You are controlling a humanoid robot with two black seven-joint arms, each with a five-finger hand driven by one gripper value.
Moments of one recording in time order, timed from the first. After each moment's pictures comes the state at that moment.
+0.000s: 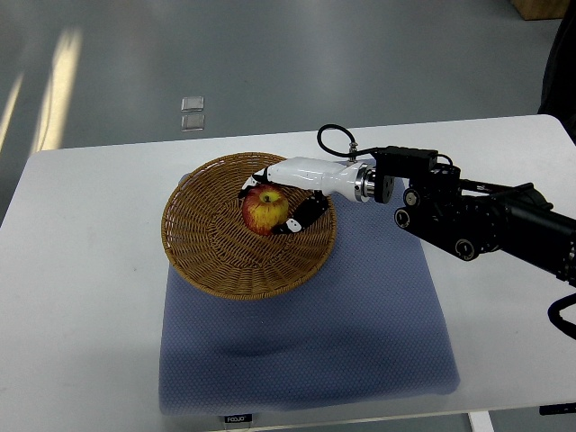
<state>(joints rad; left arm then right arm) 0.01 0.00 -0.09 -0.13 0.07 -0.05 -0.03 1.00 -0.13 0.29 0.77 -1.52 0.09 0.48</state>
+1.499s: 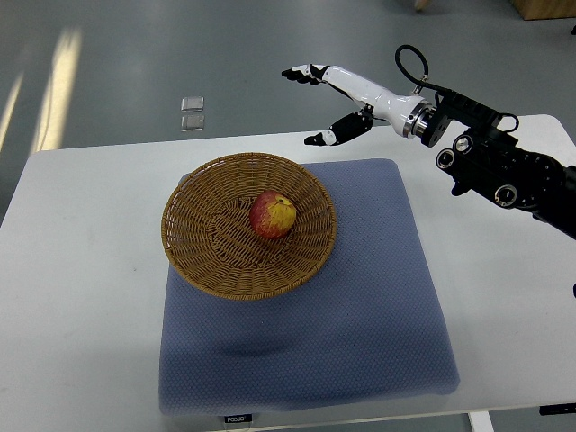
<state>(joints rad) 0.01 0.00 -0.09 -0.13 0.07 -0.05 -0.03 1.03 -0.24 0.45 0.72 -1.14 0.01 0.48</state>
